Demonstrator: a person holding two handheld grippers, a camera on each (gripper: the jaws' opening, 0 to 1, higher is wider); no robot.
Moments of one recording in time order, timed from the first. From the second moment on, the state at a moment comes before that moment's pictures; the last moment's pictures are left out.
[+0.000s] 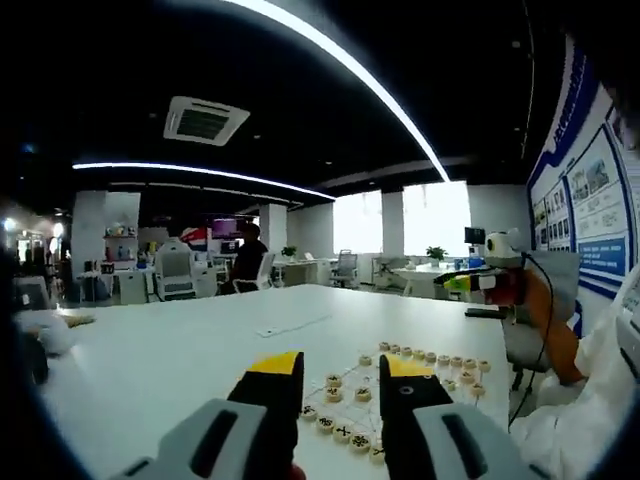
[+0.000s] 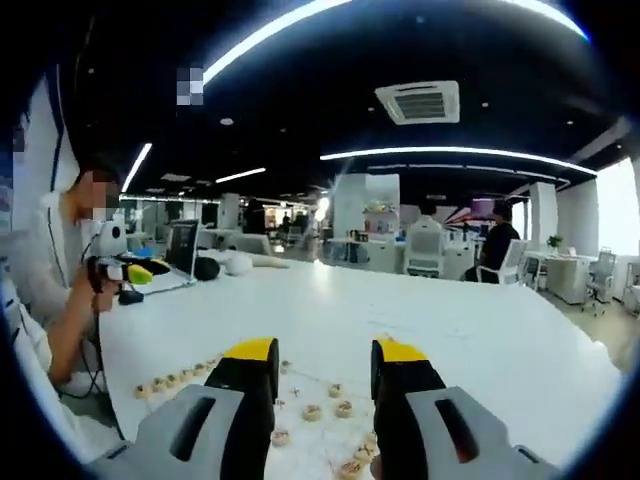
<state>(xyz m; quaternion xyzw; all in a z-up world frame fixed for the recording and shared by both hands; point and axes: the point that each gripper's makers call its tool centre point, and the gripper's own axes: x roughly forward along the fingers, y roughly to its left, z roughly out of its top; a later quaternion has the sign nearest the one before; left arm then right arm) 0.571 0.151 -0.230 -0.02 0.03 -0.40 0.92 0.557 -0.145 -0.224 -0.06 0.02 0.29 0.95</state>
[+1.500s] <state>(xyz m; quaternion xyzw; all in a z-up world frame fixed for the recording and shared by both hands) 0.562 0.140 -0.224 0.00 0.02 -0.39 0.92 0.542 -0.150 -0.207 -0.09 0.01 0.29 0.95</state>
